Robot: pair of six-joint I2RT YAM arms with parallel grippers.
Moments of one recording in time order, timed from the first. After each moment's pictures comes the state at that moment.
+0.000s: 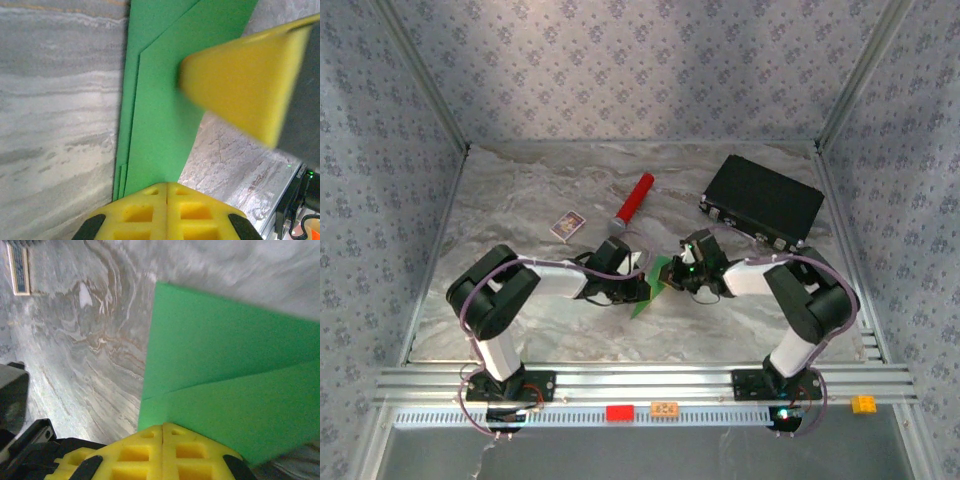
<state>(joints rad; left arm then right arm) -0.79 1.75 0.75 0.08 0.50 -0.79 0.55 1.65 0.61 0.23 -0.45 0.93</state>
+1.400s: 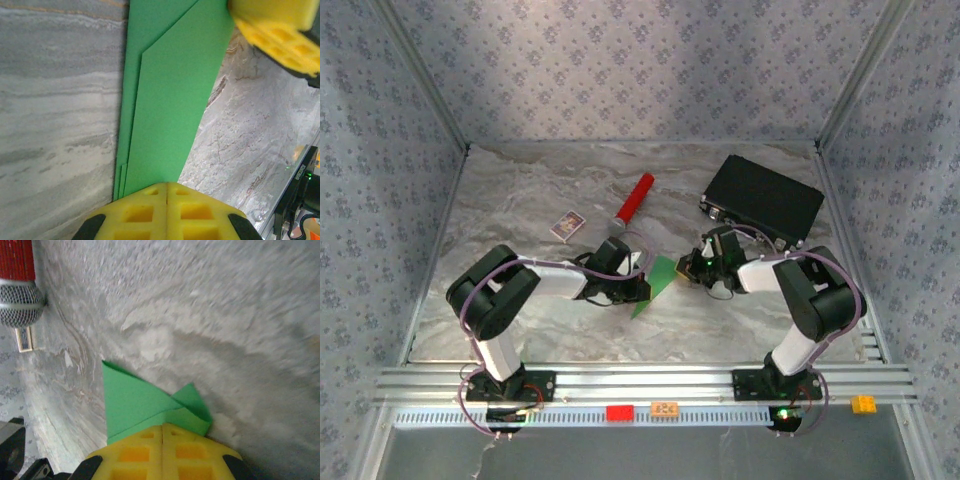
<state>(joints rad) -0.79 1.75 0.74 0.09 0.50 -0.80 0.39 1.66 0.56 0.27 -0.46 0.93</state>
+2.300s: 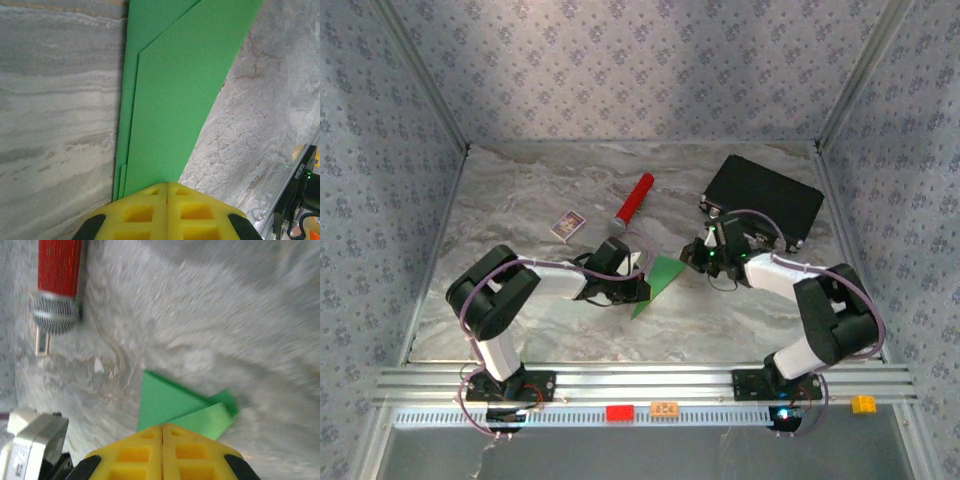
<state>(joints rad) -0.79 1.75 0.74 0.10 0.51 -0.80 0.42 1.51 0.65 0.05 -0.40 0.84</state>
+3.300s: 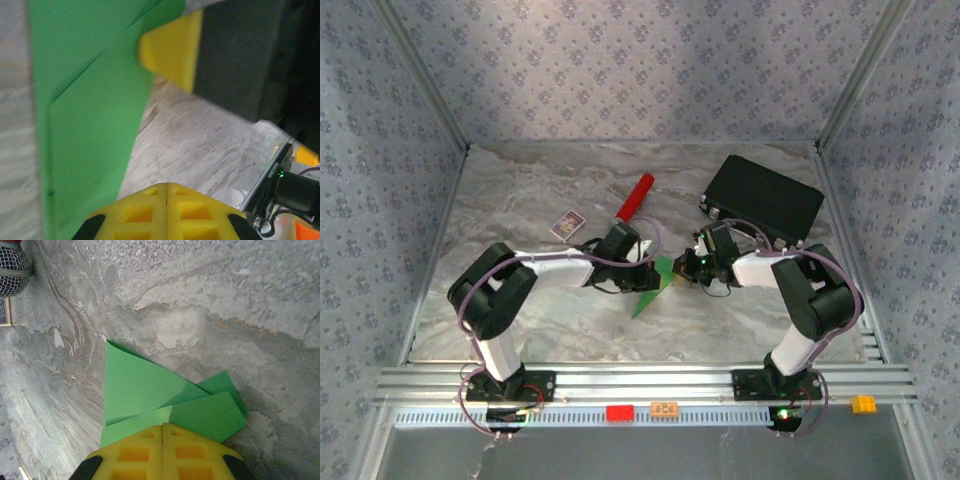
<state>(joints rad) -0.80 1.78 0.94 -0.06 0.54 -0.77 0.44 1.67 0.65 0.12 -0.46 0.82</state>
